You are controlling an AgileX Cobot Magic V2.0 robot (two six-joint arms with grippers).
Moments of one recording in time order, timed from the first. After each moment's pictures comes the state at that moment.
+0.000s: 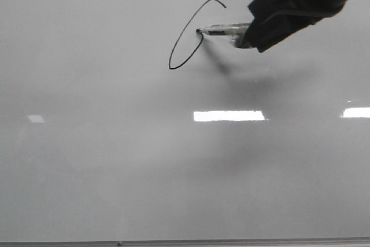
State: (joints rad) left arm -0.96 0.66 -0.55 -0.10 0.36 0.49; right arm 0.43 1.42 -0.94 0.46 0.28 -0.68
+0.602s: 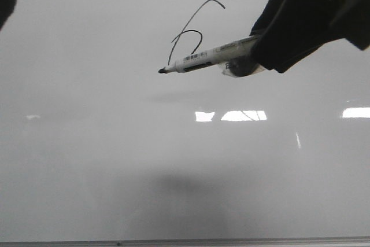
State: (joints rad) left arm -0.96 0.84 -0.71 0.00 0.58 0.49; right arm 0.64 1.17 -0.89 0.26 0.62 -0.86
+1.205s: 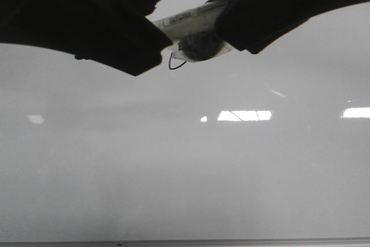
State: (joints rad) left arm -1.04 1.15 -0.90 0.07 0.57 0.62; right arm 0.83 1.08 -0.89 0.25 0.62 -0.90
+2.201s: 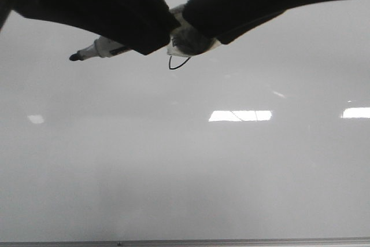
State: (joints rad) left arm -1.03 1.16 -0.90 0.09 0.54 0.63; right arm 0.82 1.06 -0.88 0.29 0.50 -0.90
